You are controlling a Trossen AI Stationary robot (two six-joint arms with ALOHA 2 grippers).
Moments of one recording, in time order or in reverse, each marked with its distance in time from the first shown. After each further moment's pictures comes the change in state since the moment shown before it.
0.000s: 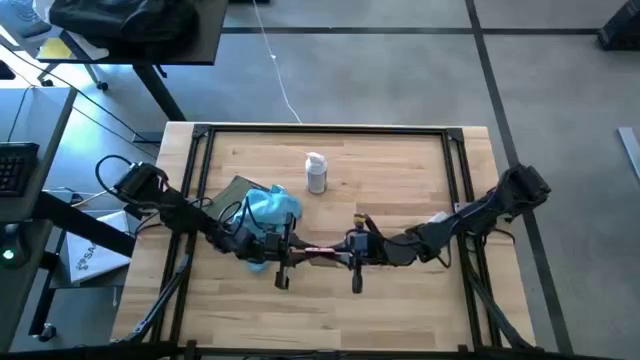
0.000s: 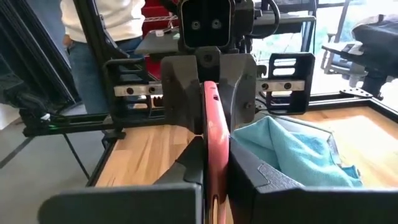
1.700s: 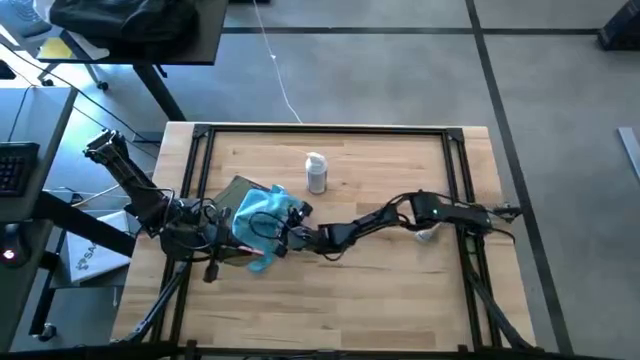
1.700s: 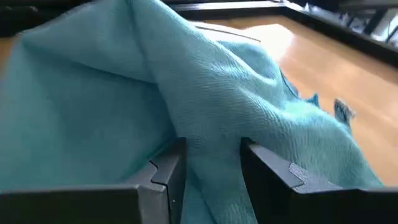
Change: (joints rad) left arm -0.358 -0.816 0.000 -1.639 -0.200 -0.578; right arm -0.310 0.895 0.687 -0.130 0.189 0.049
